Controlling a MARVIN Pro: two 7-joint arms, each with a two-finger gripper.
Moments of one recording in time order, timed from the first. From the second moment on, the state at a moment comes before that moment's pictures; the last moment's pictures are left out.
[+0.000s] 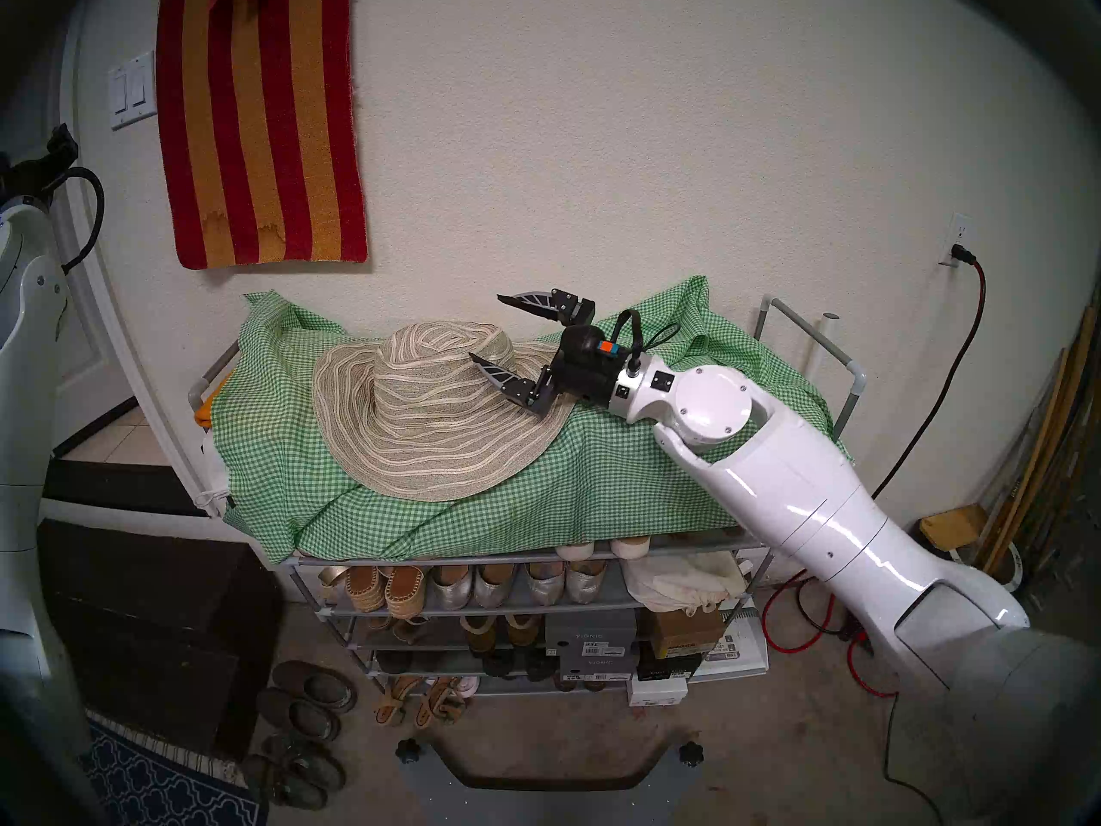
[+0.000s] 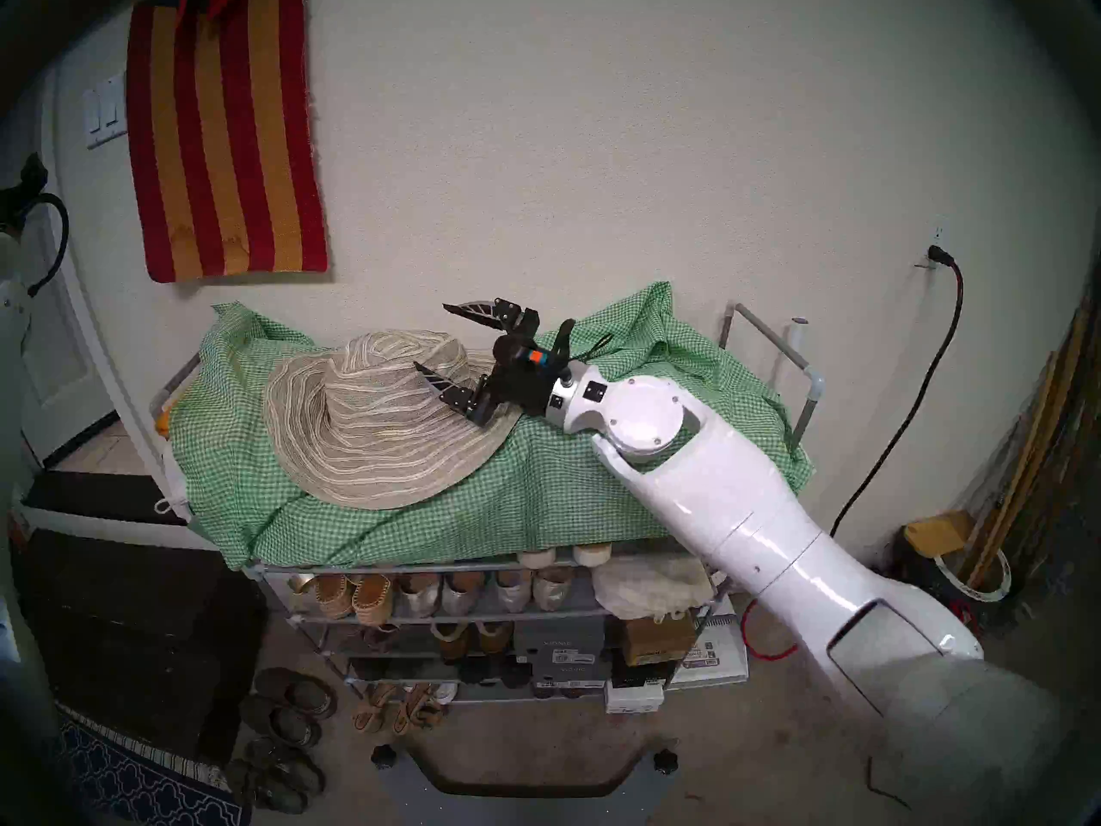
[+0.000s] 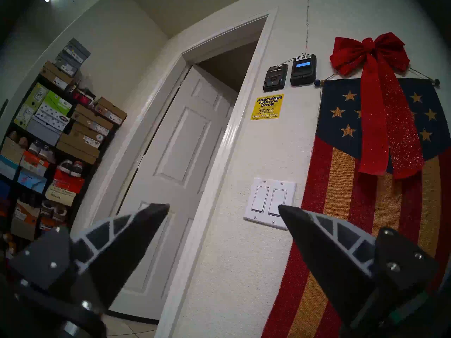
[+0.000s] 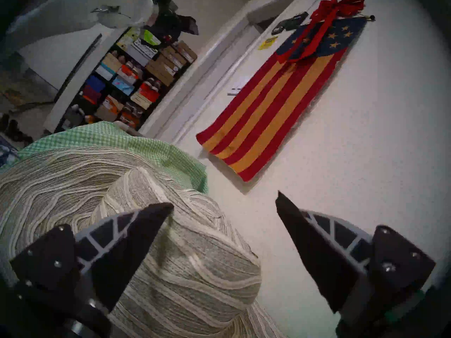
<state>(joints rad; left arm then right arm) 1.22 -0.70 -1.98 -1.85 -0.81 0.21 0.65 -0.81 -1.10 0.82 -1.47 0.26 -0.29 0.50</state>
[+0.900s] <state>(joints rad) 1.22 -0.70 -1.98 -1.85 -0.80 0.21 0.65 -0.52 -1.19 0.67 -1.35 0.08 -0.06 1.00</state>
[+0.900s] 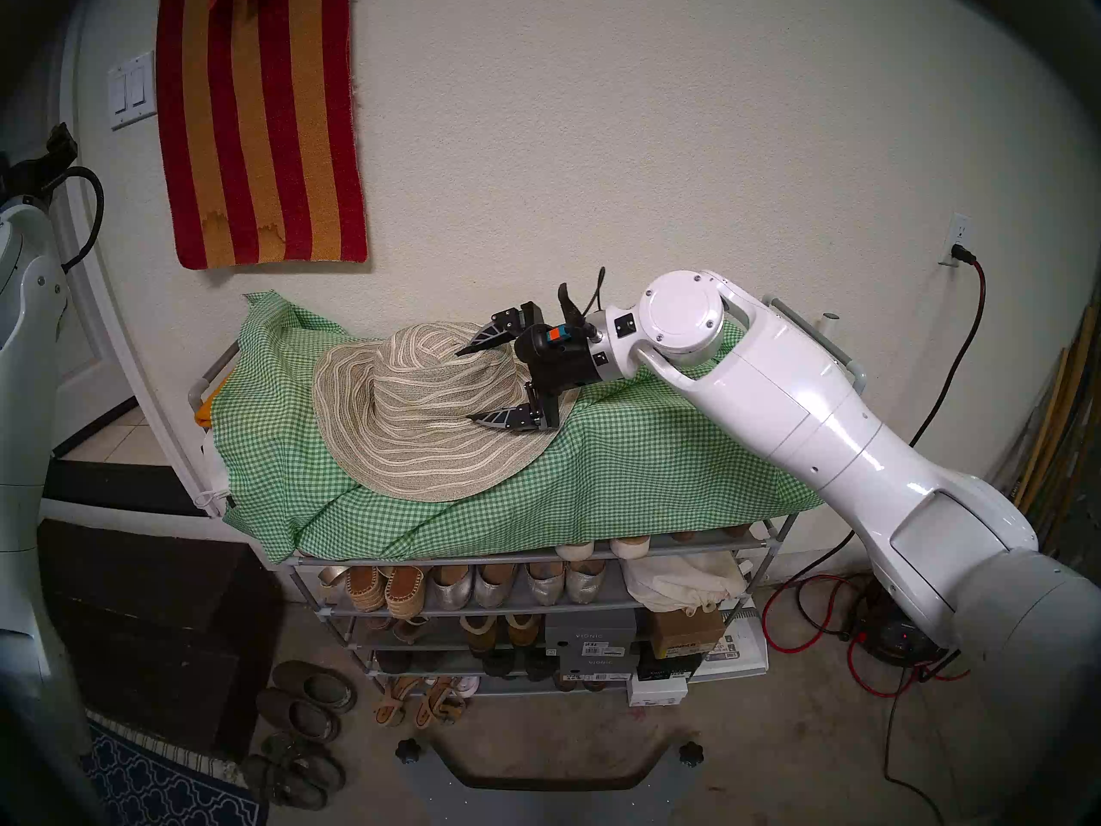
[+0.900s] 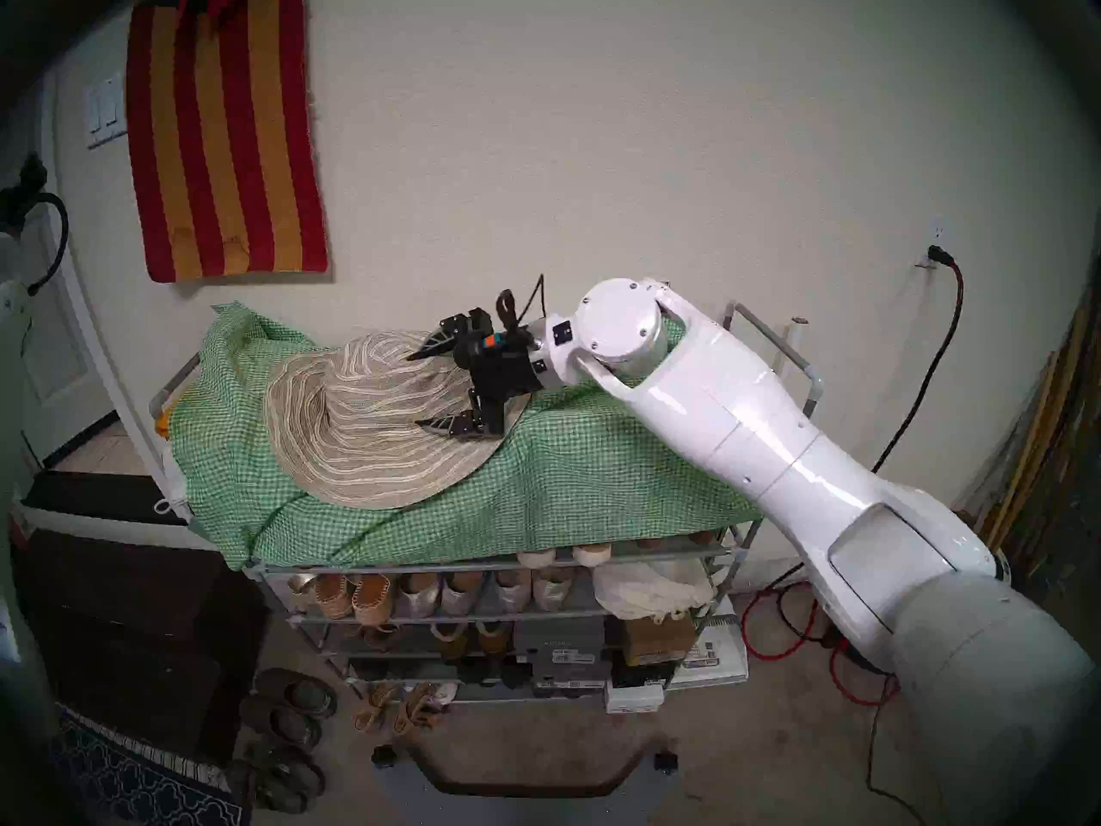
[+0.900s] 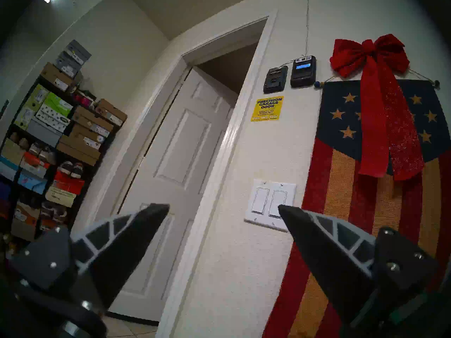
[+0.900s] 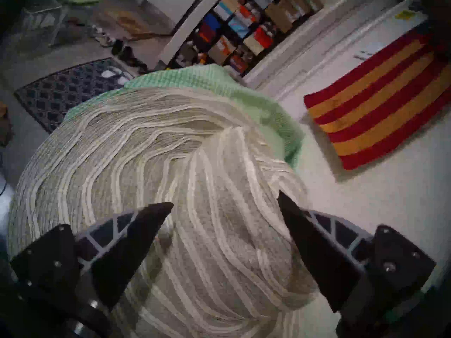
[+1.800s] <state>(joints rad) 1.22 -0.70 -1.97 -1.85 -0.81 0.21 0.65 -0.41 -1.36 0.85 -1.14 0.04 -0.15 0.87</state>
